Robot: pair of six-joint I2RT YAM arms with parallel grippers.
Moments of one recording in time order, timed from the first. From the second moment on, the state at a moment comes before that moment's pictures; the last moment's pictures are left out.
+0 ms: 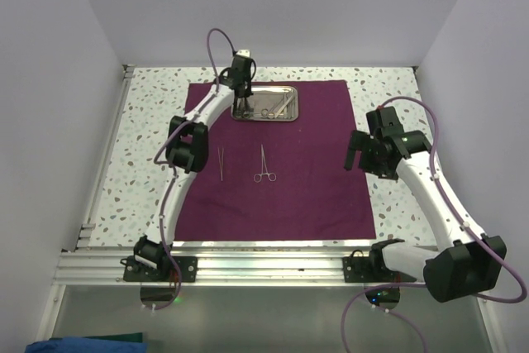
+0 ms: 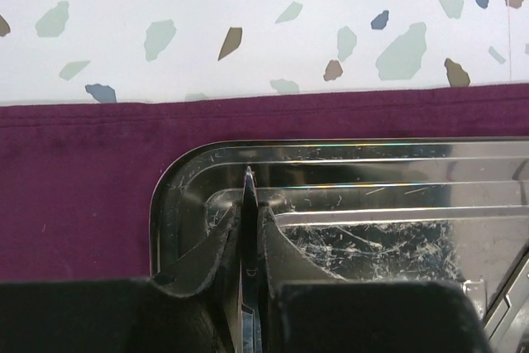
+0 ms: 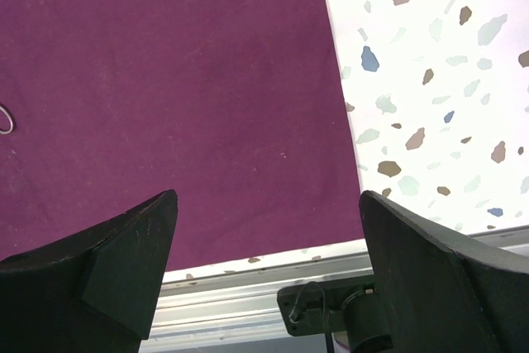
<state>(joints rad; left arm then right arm) -0.36 2.70 2.44 -0.48 -0.23 -0.29 0.21 1.18 1.10 -1.05 0.17 0.46</state>
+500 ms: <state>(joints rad) -0.36 2.57 2.32 -0.55 -0.14 -0.33 0.21 1.11 1.07 -1.04 0.16 0.45</state>
